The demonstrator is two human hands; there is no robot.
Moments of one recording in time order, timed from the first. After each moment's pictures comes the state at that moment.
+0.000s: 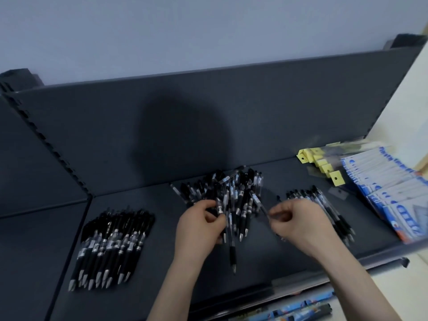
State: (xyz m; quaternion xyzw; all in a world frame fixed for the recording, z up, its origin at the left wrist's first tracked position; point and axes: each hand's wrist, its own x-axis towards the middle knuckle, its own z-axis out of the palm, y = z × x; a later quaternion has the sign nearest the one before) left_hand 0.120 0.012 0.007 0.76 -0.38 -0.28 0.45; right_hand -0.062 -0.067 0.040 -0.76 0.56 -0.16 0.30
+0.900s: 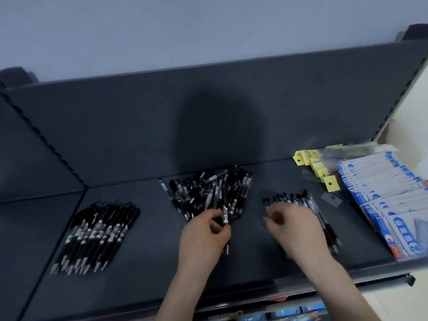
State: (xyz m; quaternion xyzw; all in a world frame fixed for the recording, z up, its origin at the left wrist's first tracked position) left_hand 0.047 -0.001 0.006 0.80 -0.37 -0.25 0.41; right_hand -0.102 -0.099 0.019 -0.81 0.53 -0.18 0.20
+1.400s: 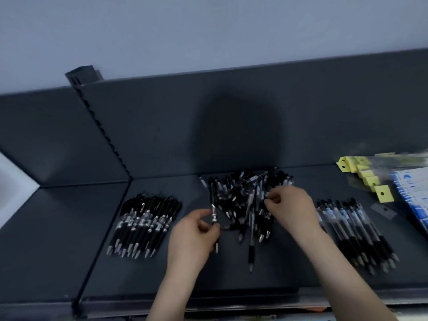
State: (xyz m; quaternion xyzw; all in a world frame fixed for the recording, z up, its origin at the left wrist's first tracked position) left_hand 0.122 0.059 0.013 0.83 -0.30 -0.20 0.43; right_hand -0.006 -0.107 0.013 -0.82 0.50 -0.17 0.22
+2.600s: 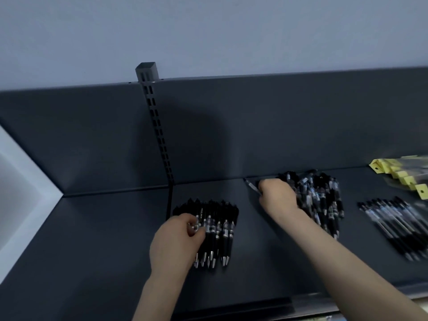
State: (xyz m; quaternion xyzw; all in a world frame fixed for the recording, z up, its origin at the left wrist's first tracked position) left_hand 0.293 0.155 0.007 0.87 -0.37 -0.09 0.30; right_hand 0.167 -0.049 0.004 -0.86 0.51 -0.03 0.04
